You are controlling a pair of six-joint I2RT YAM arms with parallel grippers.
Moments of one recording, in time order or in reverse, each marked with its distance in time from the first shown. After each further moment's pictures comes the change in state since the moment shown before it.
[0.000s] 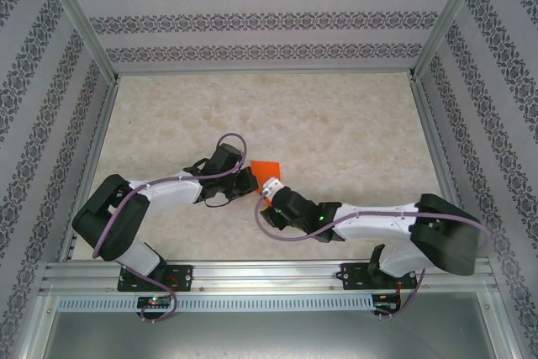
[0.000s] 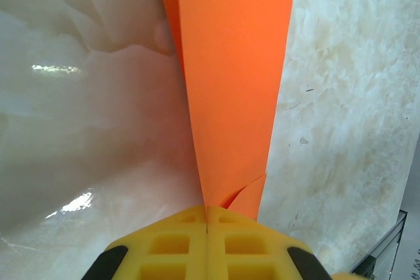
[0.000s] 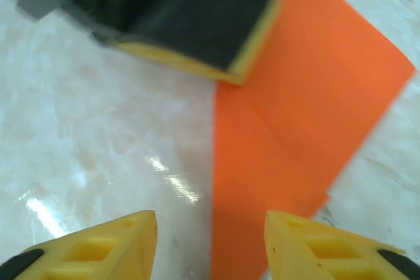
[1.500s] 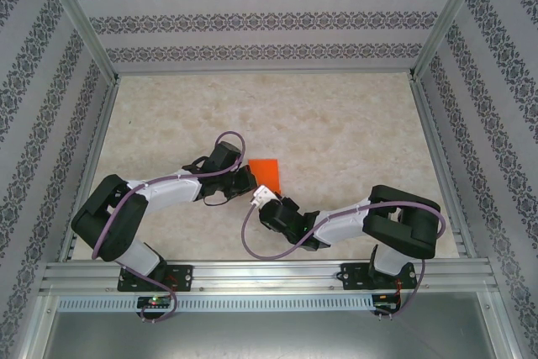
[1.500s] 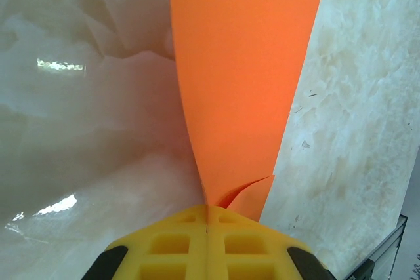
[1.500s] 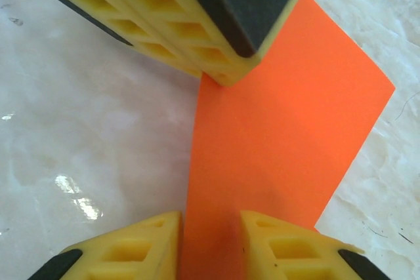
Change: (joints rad) left arm 0.010 -0.006 0.018 -0.045 -0.001 0.000; right arm 0.064 0.226 -0.047 0.314 0.284 -0.147
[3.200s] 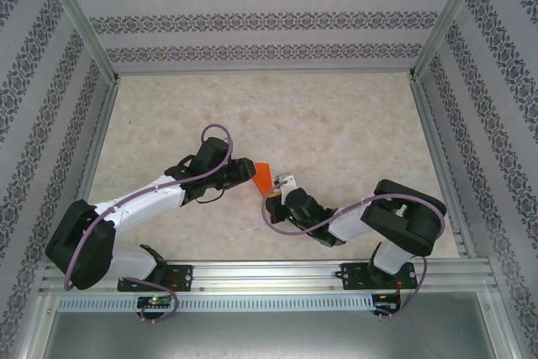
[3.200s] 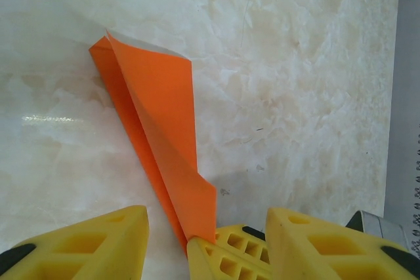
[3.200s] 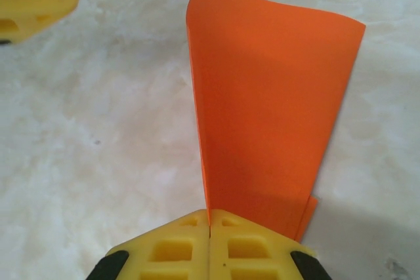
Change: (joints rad) left arm 0.000 -0.218 0.000 -0.083 -0.139 0.016; right arm -0.202 -0.004 -0.197 0.459 -0.435 0.519
